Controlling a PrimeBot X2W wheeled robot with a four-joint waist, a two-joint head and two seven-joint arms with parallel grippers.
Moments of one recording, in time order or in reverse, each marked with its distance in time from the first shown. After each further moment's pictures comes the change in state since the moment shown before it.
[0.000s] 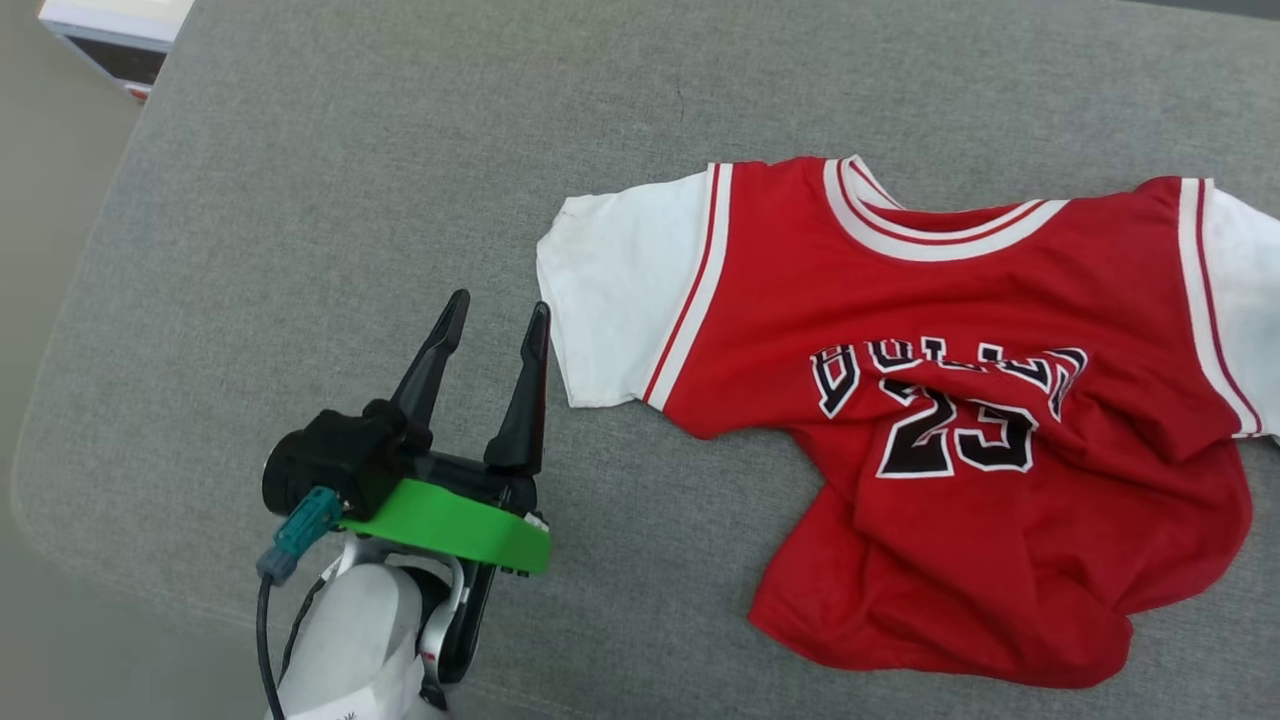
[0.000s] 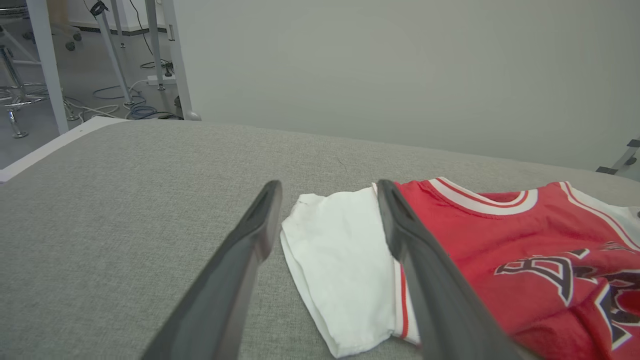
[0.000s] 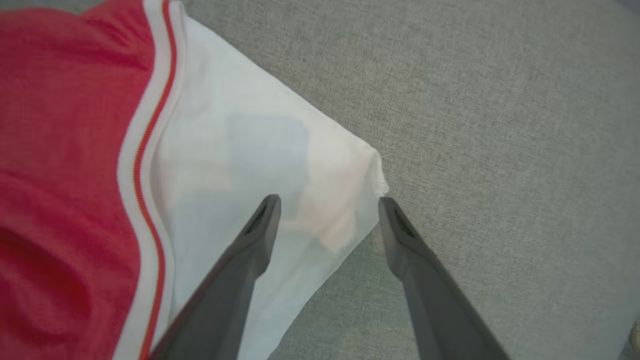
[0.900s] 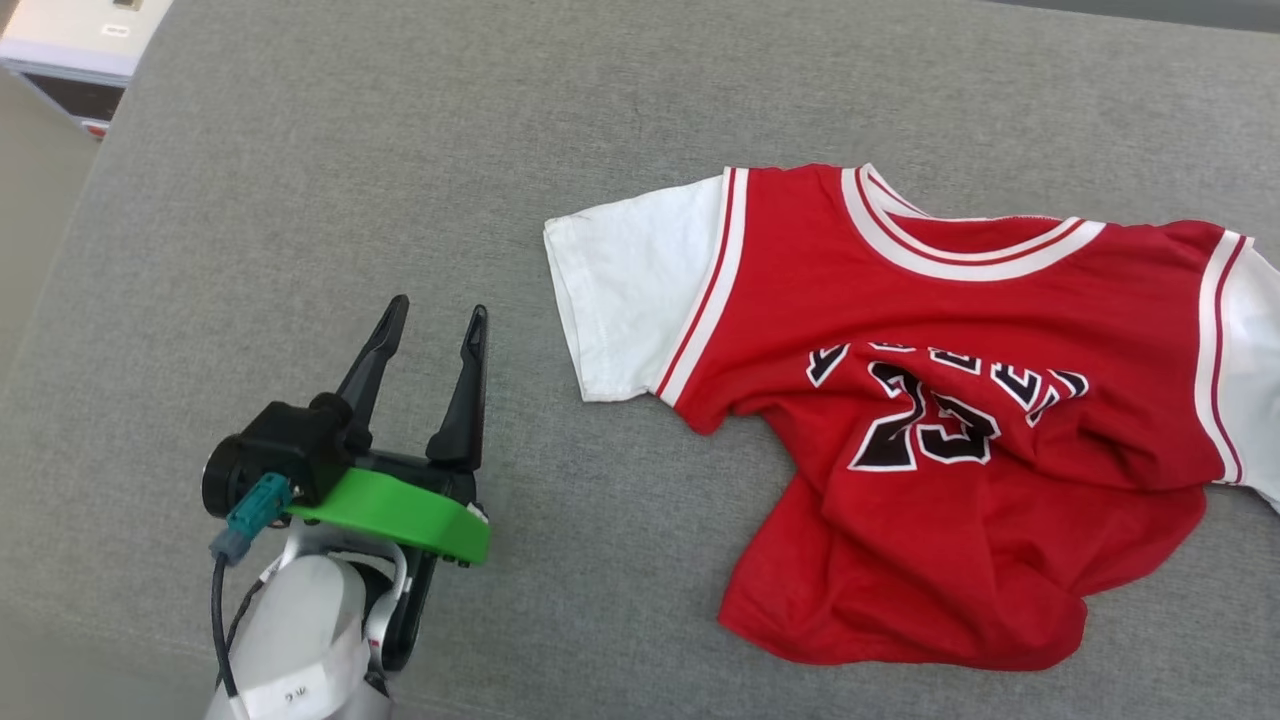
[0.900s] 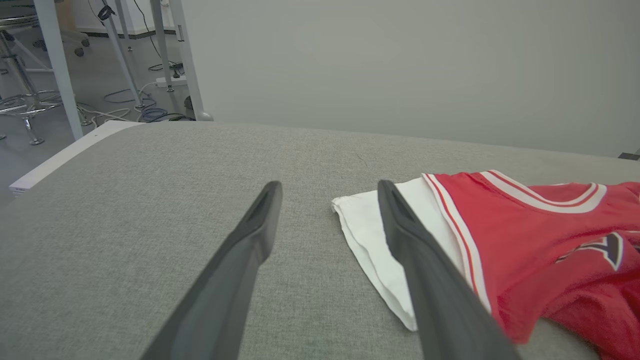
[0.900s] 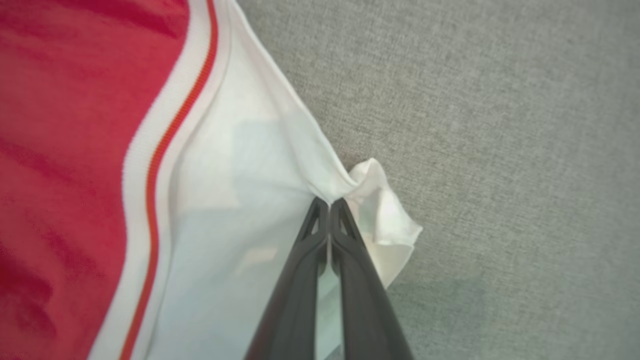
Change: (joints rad) left arm -0.018 0.062 0.045 0.061 -0.008 -0.001 0.000; right arm 0.087 -0.043 0.110 0.122 0.106 0.000 -0.218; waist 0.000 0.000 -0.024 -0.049
